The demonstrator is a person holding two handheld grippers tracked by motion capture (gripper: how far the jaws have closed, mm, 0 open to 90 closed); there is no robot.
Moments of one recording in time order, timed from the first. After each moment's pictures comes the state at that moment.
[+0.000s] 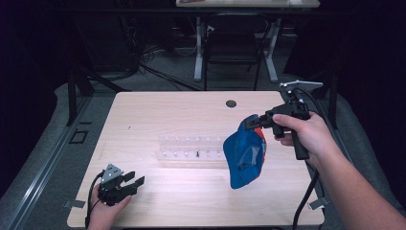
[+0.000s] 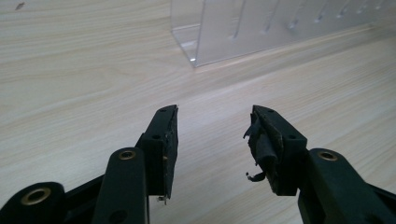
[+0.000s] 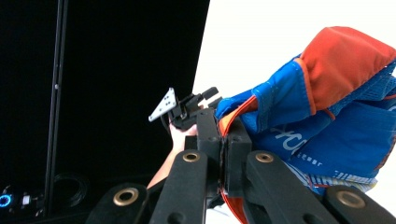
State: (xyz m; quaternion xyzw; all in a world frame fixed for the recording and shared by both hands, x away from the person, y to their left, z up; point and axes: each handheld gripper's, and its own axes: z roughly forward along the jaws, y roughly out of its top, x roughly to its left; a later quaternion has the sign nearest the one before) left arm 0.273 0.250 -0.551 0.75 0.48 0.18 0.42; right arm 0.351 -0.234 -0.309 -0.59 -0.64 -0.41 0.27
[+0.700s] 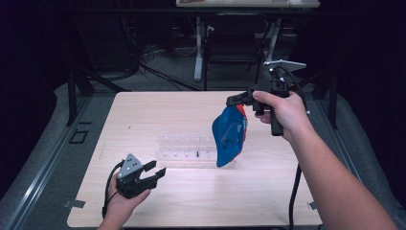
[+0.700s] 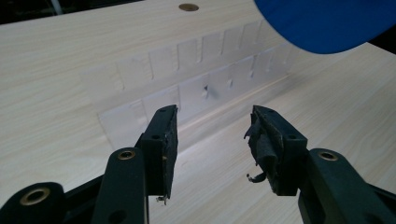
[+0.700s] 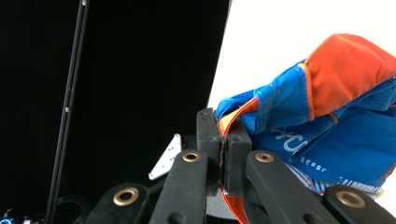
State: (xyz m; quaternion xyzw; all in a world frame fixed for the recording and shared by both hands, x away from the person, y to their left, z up) left arm 0.277 0.185 -0.502 0.77 0.39 0.19 0.47; right arm 0.394 -0.197 -0.290 -0.59 -0.63 -0.45 0.25
